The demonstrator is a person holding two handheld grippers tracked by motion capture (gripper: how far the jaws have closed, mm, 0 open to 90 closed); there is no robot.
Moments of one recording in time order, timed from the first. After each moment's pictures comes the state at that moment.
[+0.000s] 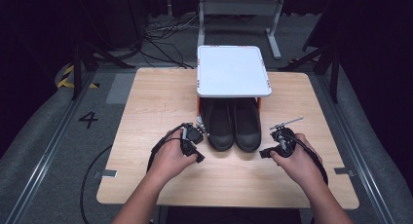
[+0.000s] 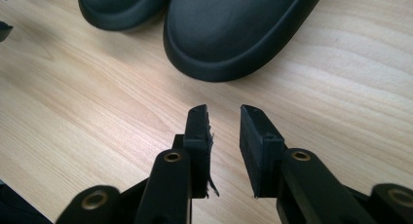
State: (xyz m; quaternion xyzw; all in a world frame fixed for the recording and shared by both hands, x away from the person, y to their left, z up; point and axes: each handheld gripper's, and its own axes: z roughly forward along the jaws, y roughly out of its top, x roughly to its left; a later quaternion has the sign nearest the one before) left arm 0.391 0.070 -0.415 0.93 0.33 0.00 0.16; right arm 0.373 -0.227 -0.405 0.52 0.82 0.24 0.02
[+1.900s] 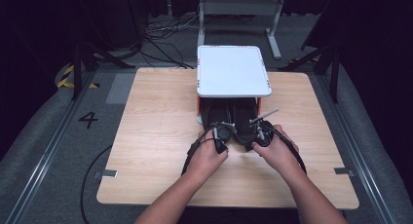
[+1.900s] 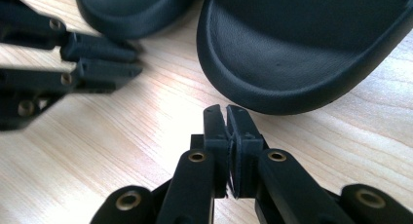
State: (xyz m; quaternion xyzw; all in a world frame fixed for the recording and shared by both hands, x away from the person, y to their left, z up) left arm 0.413 -0.008 -0.441 0.90 0.39 0.04 0.16; right arm 0.416 -0.185 -0.426 0.52 0.82 0.22 -0.01
